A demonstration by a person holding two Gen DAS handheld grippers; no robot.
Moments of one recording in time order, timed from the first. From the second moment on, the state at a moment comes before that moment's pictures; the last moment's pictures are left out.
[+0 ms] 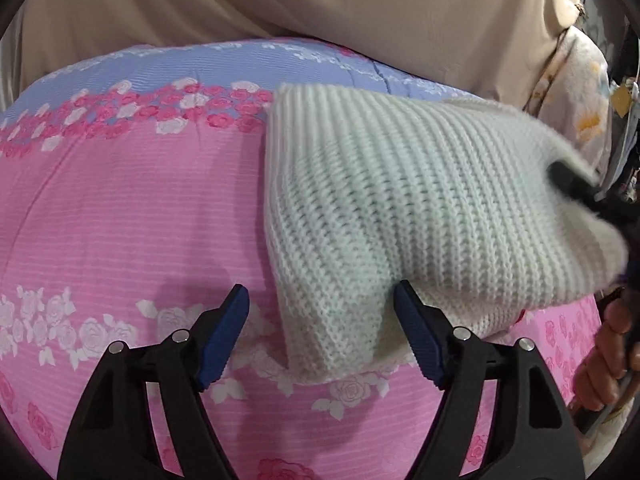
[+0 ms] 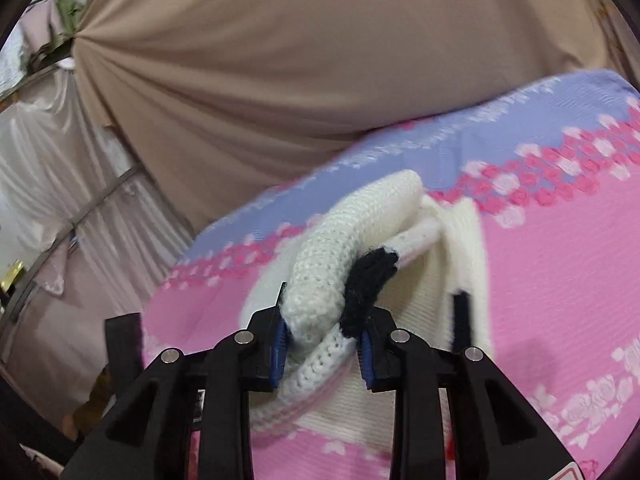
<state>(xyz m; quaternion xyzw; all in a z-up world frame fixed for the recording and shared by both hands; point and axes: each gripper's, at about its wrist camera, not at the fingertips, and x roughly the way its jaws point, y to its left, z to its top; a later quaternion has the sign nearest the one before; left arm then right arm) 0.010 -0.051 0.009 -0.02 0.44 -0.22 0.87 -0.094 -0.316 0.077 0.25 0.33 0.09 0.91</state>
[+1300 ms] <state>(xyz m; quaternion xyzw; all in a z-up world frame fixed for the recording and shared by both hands) -0.015 -0.075 0.020 0.03 0.43 -0.22 0.87 -0.139 -0.273 0.096 0.11 0.34 0.04 0.93</state>
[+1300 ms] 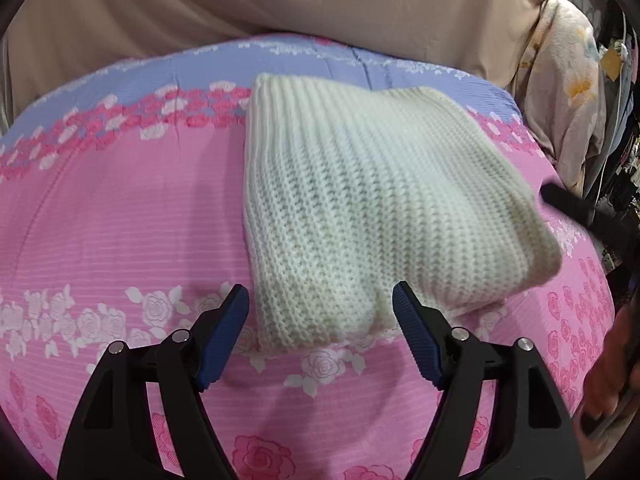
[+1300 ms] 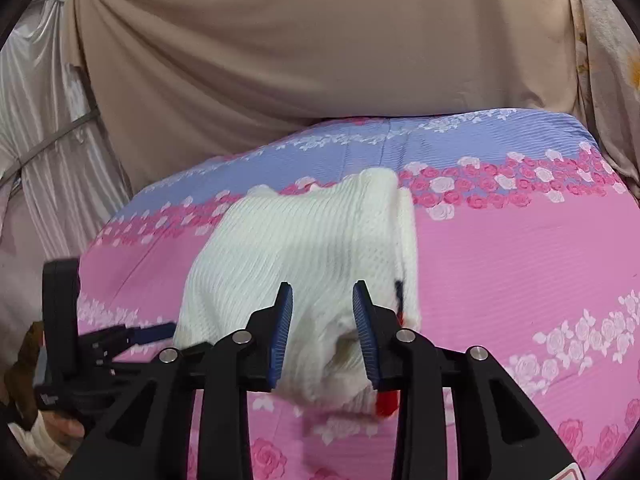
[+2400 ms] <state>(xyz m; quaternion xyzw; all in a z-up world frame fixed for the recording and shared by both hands) -0.011 -0.084 0.055 0.02 0.39 -0.21 0.90 -0.102 -0.317 0.090 0.19 0.34 0.00 0.92</state>
